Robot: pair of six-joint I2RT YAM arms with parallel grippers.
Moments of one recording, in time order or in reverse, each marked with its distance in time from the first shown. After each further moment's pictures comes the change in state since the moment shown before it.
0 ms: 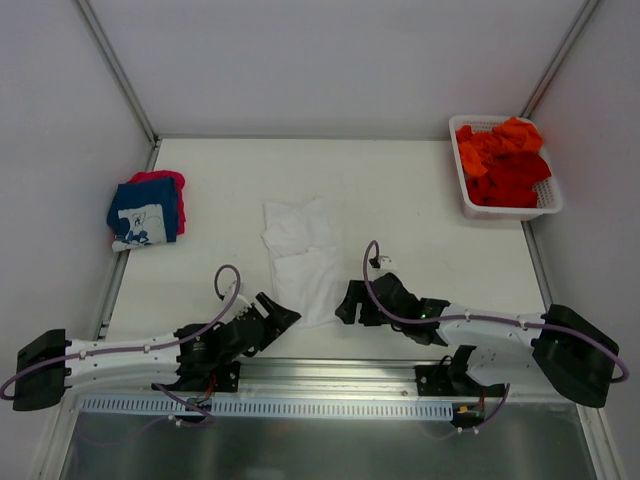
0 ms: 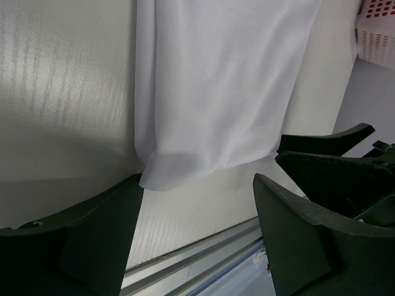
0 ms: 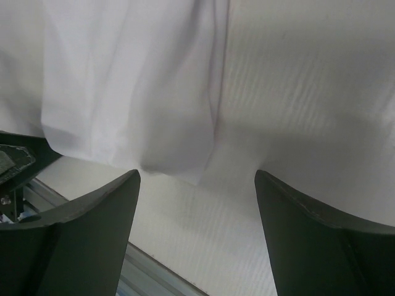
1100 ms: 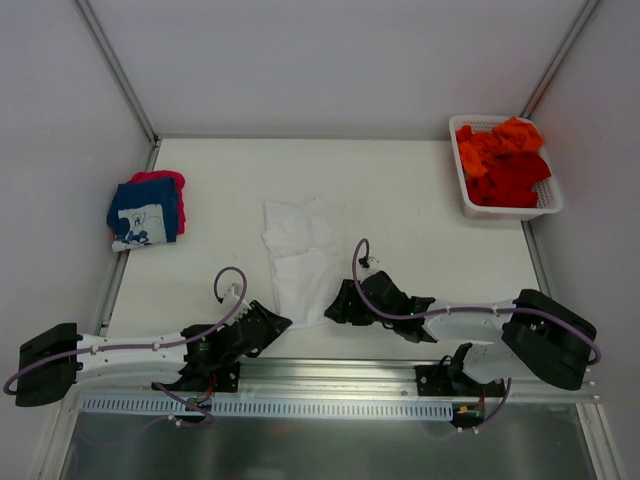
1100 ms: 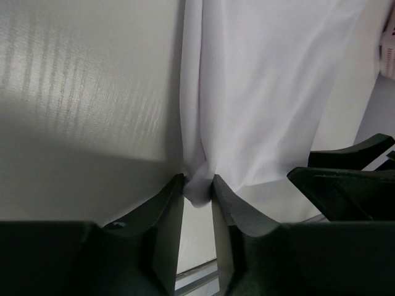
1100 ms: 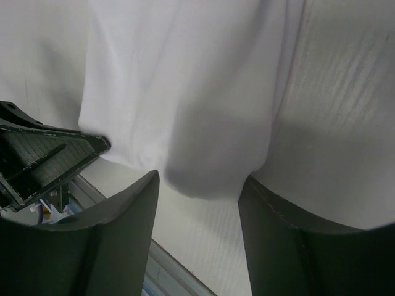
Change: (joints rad) left arm 0.000 0.090 -0.026 0.068 -0.033 -0.037; right arm 0.000 0.171 0.002 0.264 -0.127 0.082
